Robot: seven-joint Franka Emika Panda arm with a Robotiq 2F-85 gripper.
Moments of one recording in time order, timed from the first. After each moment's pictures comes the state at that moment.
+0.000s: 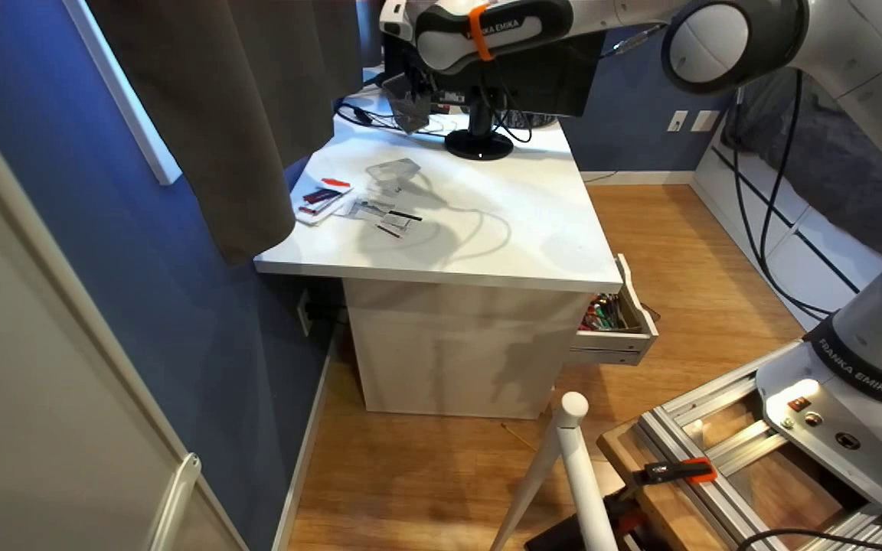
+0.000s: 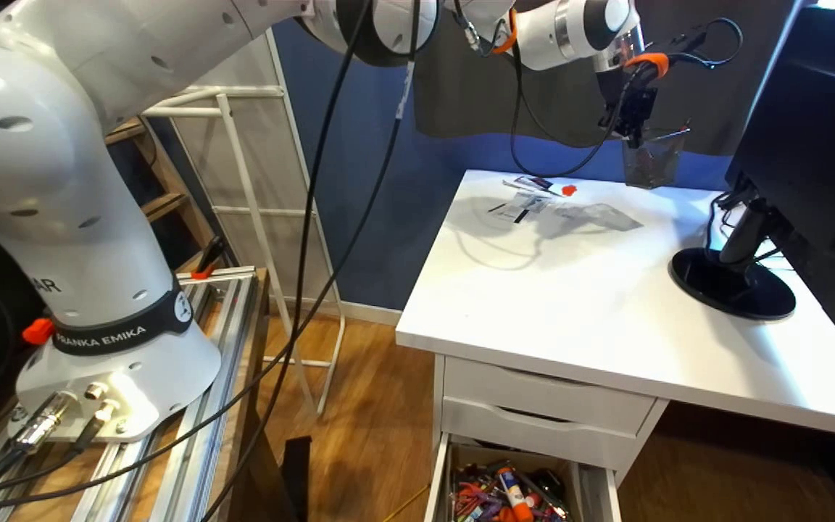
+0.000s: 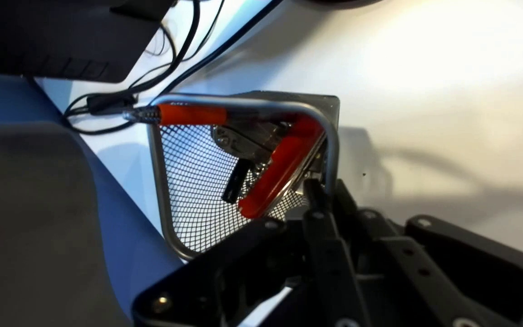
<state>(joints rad) 0.33 1.07 0.10 -0.78 -0.46 2.28 -1.21</state>
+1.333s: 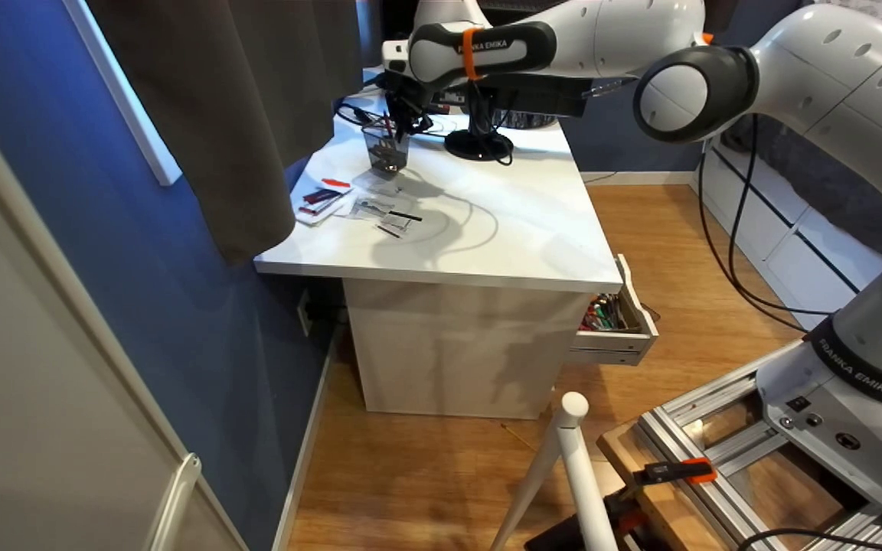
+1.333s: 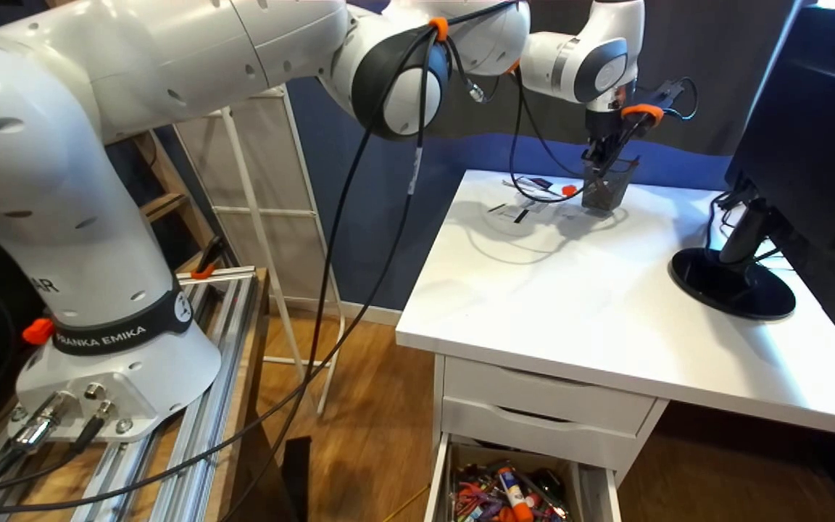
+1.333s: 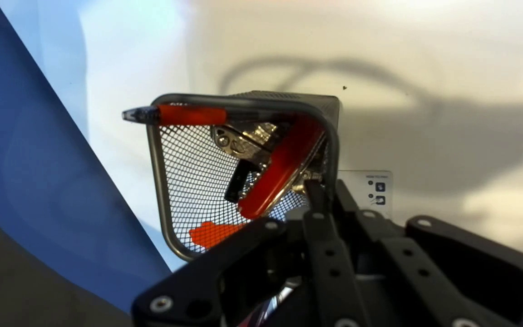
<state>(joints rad) 0.29 1.28 0.21 -0.56 -0.18 2.23 -1.71</state>
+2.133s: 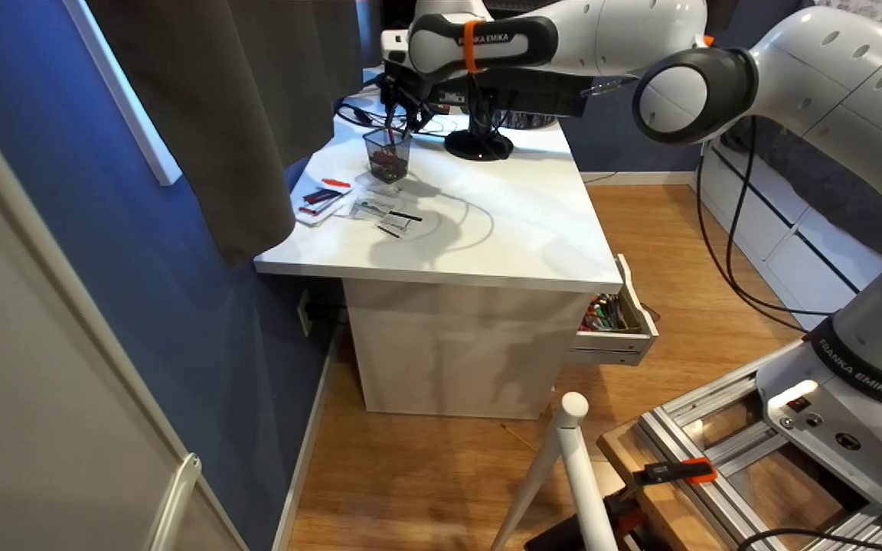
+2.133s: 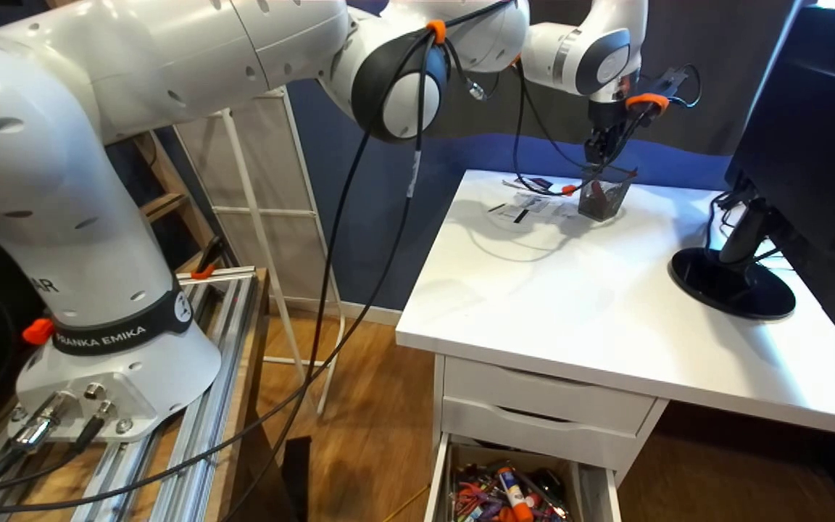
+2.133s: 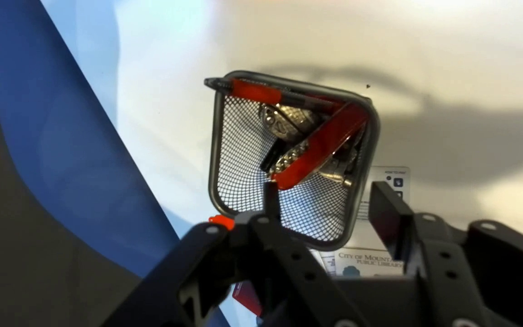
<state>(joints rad) 0.29 1.29 0.23 -0.52 -0.18 2.23 -1.75</state>
